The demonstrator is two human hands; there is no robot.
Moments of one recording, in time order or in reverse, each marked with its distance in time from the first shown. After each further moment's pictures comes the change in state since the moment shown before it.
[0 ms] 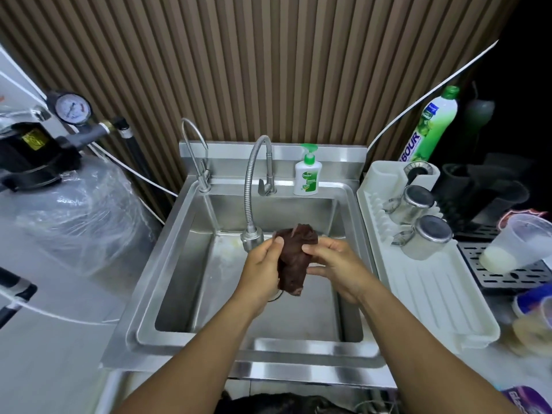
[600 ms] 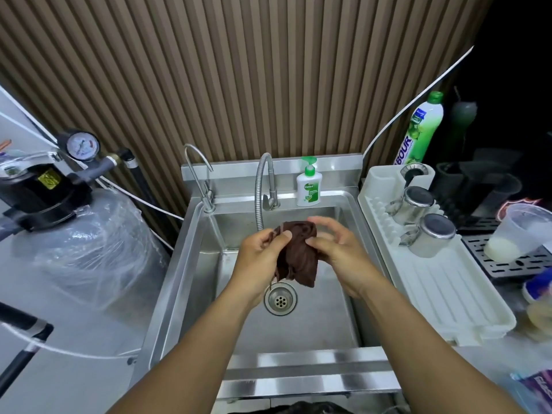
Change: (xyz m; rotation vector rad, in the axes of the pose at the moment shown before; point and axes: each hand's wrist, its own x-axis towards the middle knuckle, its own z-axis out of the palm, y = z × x) left_hand 0.007 0.063 -0.026 0.053 -0.054 0.079; right_hand 0.002 -0.034 0.045 0.032 0.166 -0.183
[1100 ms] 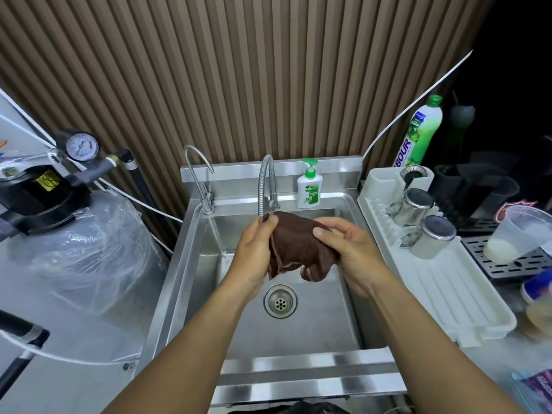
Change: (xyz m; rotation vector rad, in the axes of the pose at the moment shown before) left_hand 0.010 0.015 -0.013 -0.062 -0.016 0.018; right_hand -0.005 -0.013 0.001 0.142 0.058 -0.017
